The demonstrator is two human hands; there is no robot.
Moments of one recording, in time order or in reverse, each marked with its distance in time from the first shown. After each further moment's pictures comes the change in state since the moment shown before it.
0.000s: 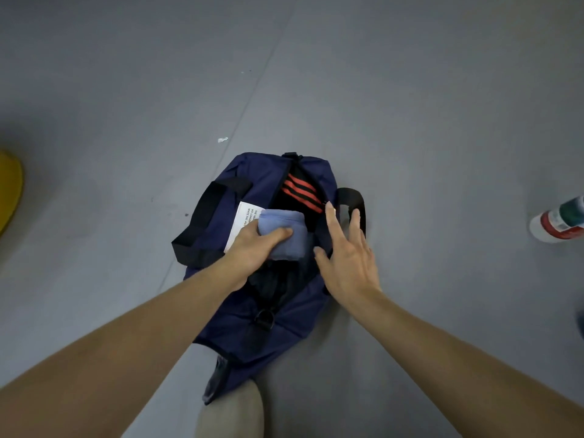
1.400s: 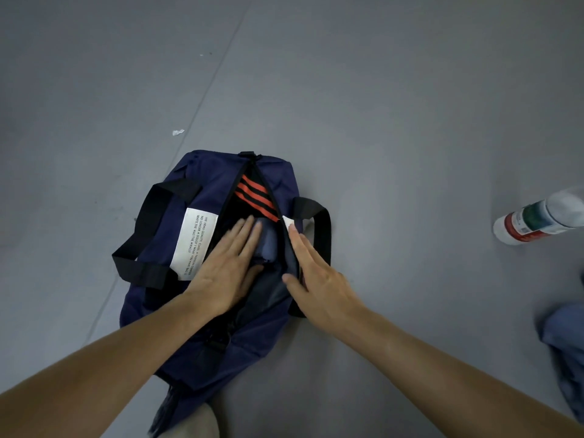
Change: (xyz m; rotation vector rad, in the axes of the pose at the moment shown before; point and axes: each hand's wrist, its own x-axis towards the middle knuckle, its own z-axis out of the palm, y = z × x) left_hand 0.046 -0.059 0.029 1.086 0.036 0.762; right_hand -0.003 0.039 -0.018 0.228 -0.270 -0.160
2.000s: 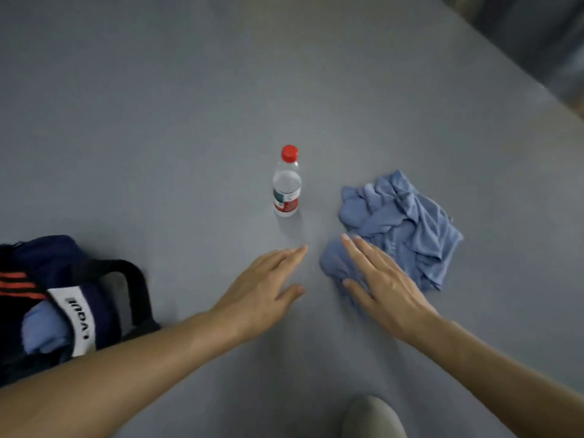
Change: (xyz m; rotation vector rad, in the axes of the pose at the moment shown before) left_hand 0.064 0.398 -0.023 -0.307 -0.259 0.560; right_hand -0.309 0.222 -0.197 -0.346 0.454 0.340
